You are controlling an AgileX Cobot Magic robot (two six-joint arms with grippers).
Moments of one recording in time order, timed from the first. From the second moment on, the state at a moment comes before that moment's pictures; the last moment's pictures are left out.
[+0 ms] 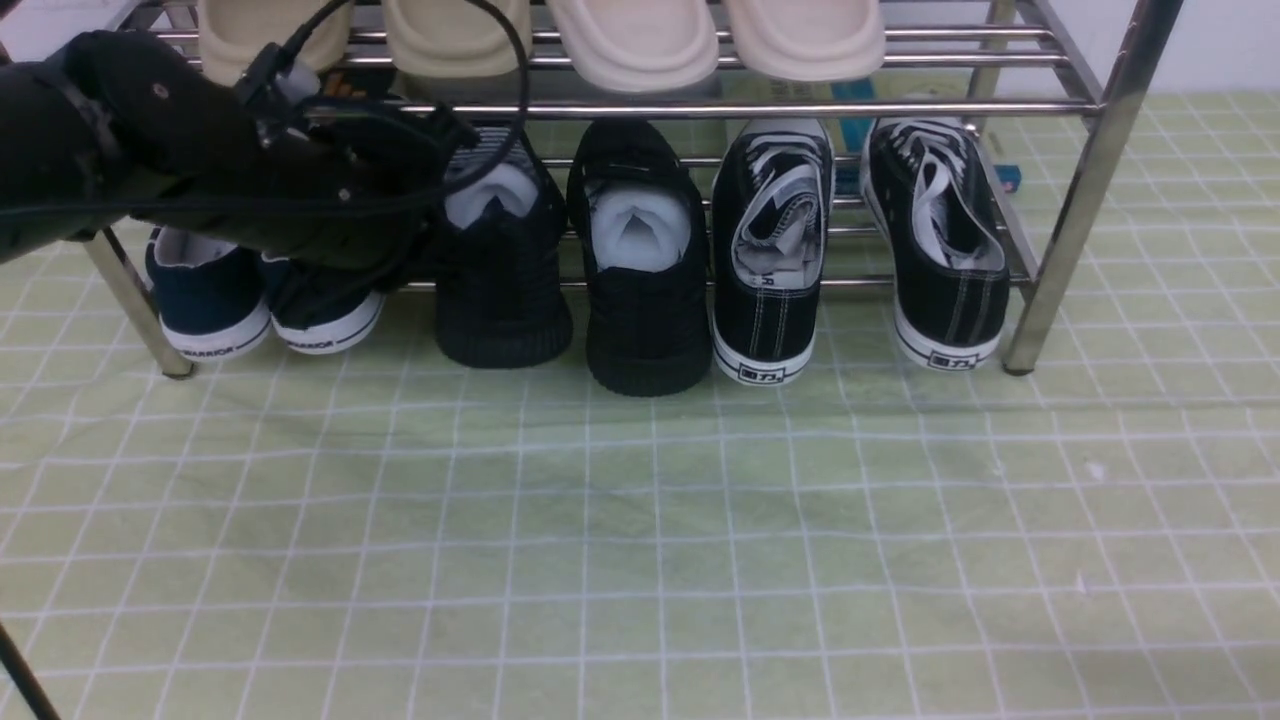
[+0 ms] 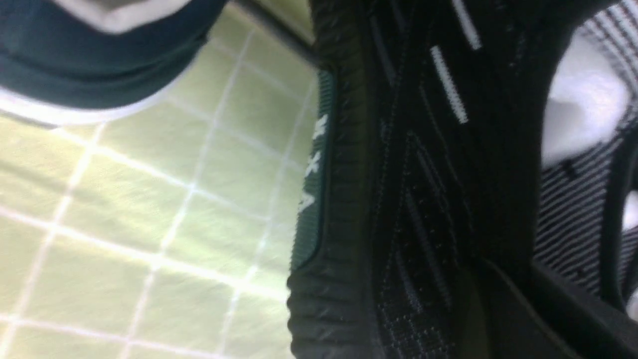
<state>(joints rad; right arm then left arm) -0.03 -0.01 0.01 0.11 0.39 -0.09 -0.21 1.64 -1.24 -0.50 0.51 -0.37</state>
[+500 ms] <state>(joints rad) -0.03 -0.01 0.01 0.11 0.39 -0.09 -0.21 1.51 -1.24 -0.42 0.67 -0.35</state>
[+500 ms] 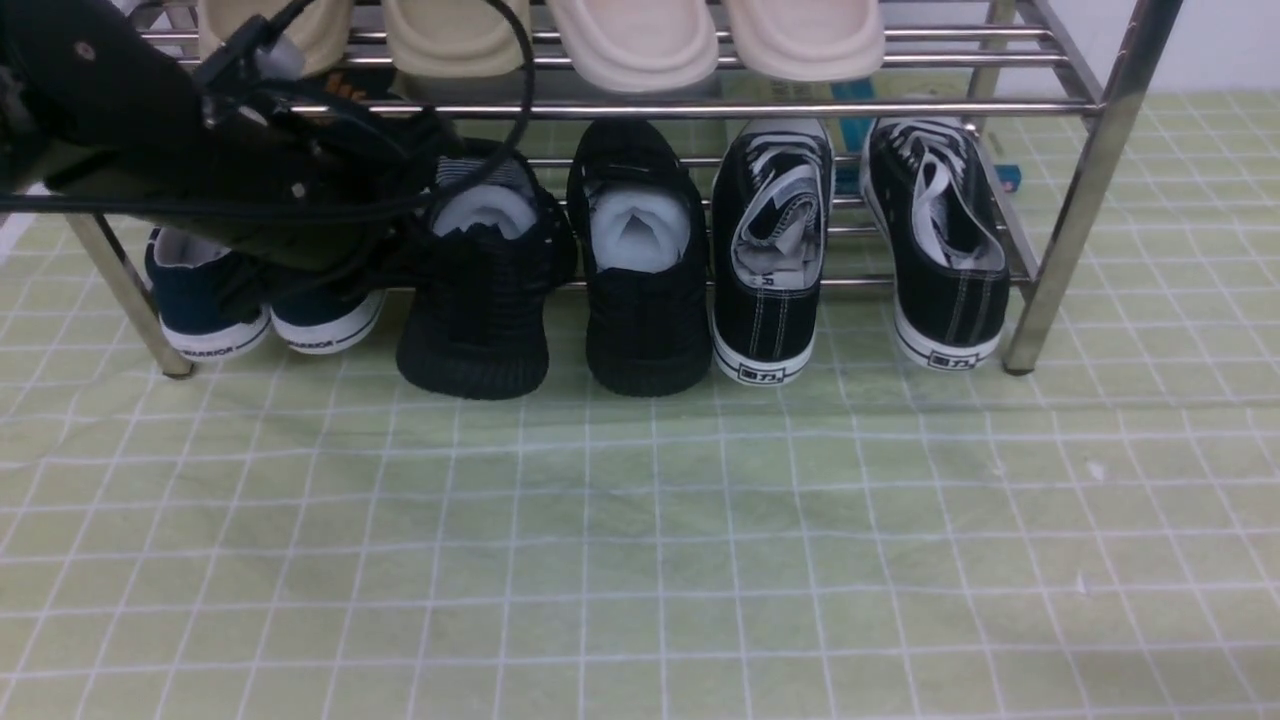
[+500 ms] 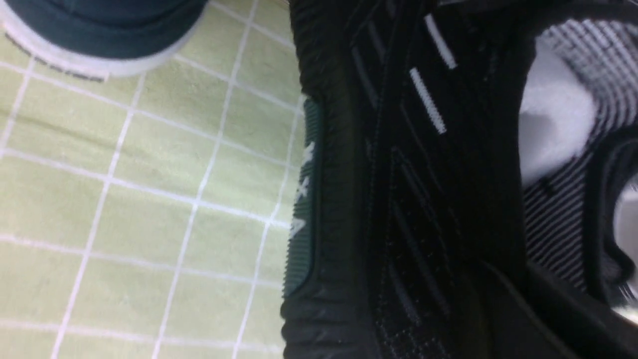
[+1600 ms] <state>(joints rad) -0.03 -0.01 0.01 0.11 0.39 -0.09 -0.21 1.15 -0.94 -0.12 0.81 -0.67</state>
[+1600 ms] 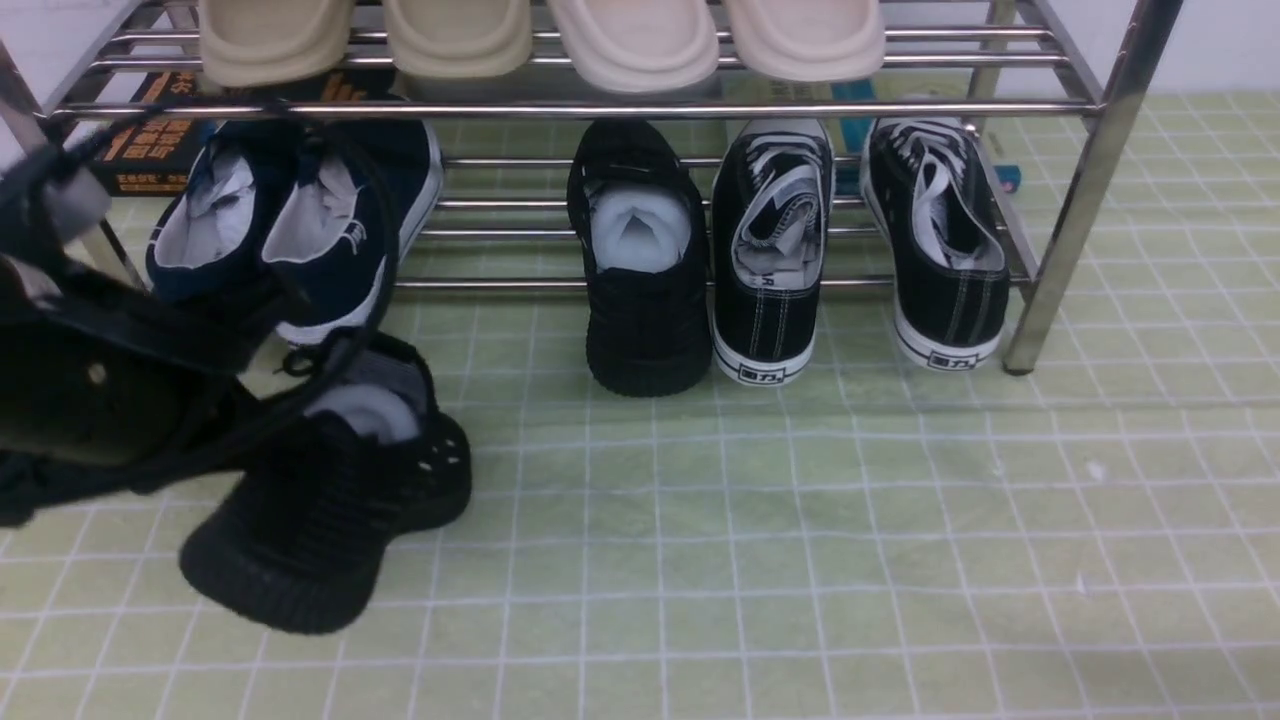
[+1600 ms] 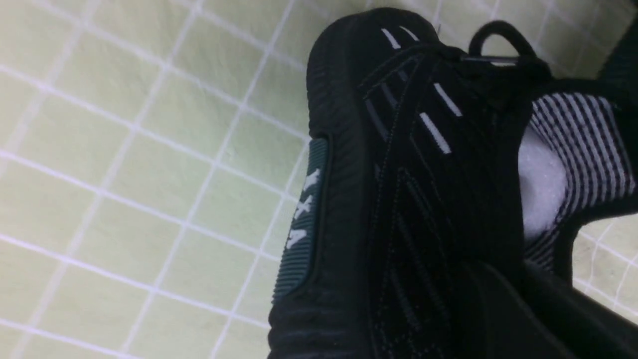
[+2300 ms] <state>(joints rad) -0.03 -0.01 0.01 0.11 0.39 -0.09 -0.21 1.19 -0.91 -0.30 0.68 -0.68</state>
